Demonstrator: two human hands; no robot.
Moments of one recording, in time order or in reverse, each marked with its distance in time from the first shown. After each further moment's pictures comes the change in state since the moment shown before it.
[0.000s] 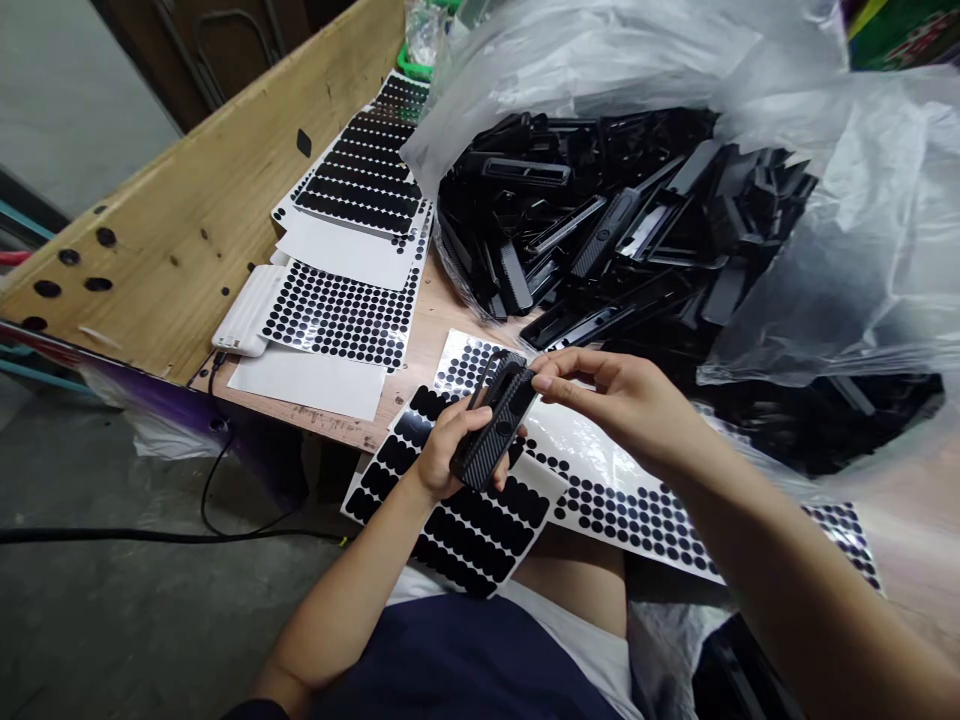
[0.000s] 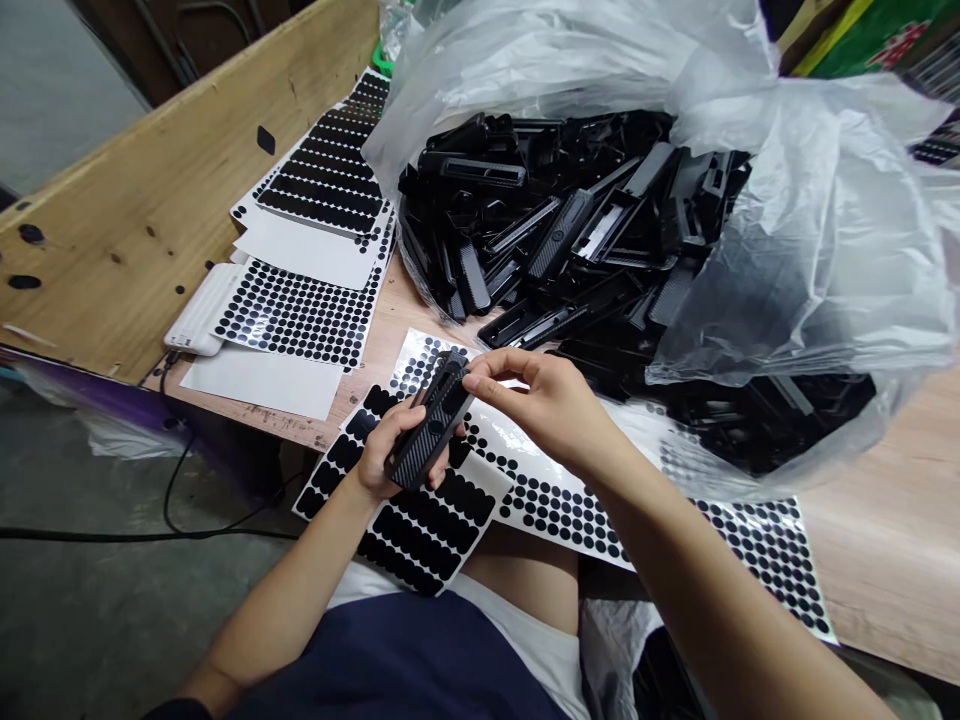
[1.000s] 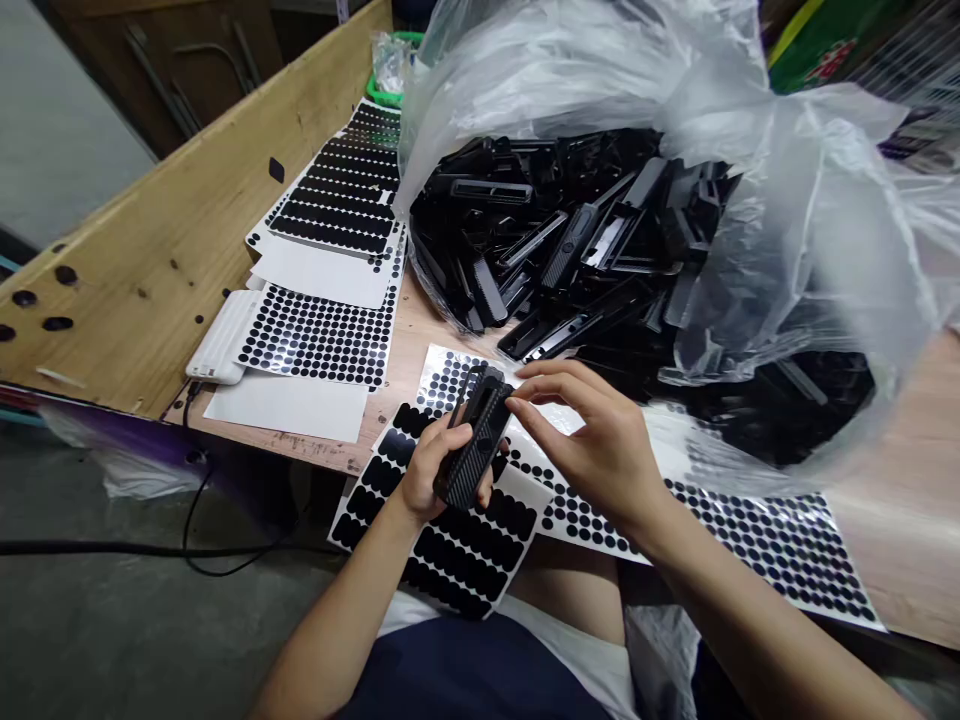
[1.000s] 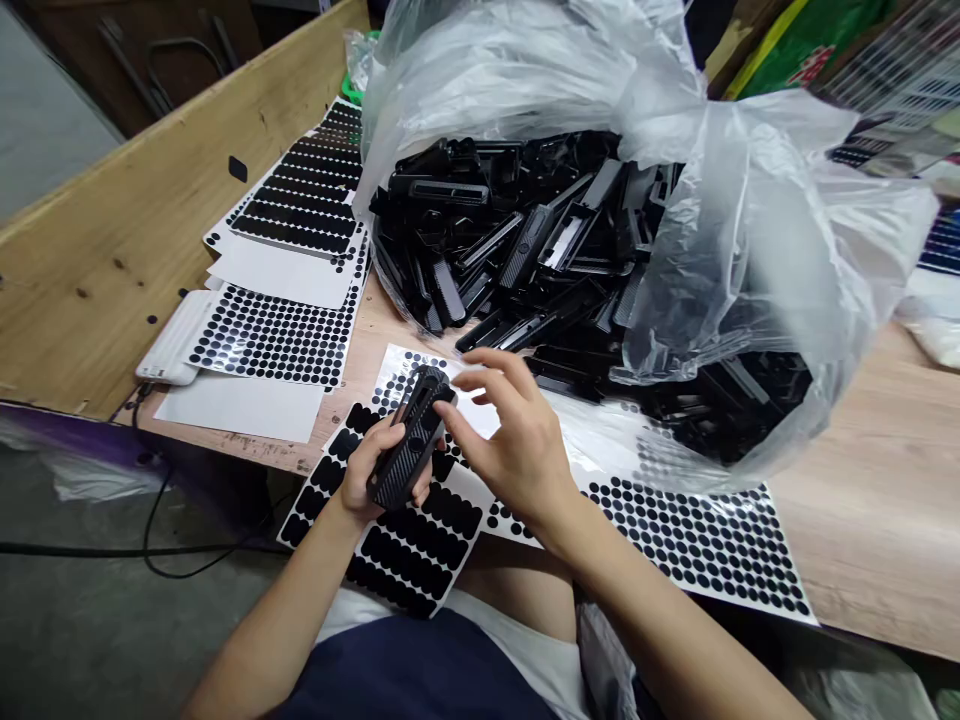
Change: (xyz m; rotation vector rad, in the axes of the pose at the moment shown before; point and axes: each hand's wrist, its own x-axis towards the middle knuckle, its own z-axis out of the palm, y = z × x) left_hand 0.000 0.000 0.001 0.018 0.011 0.024; right_hand -0.018 0.014 0.023 -0.347 0.334 -0.487
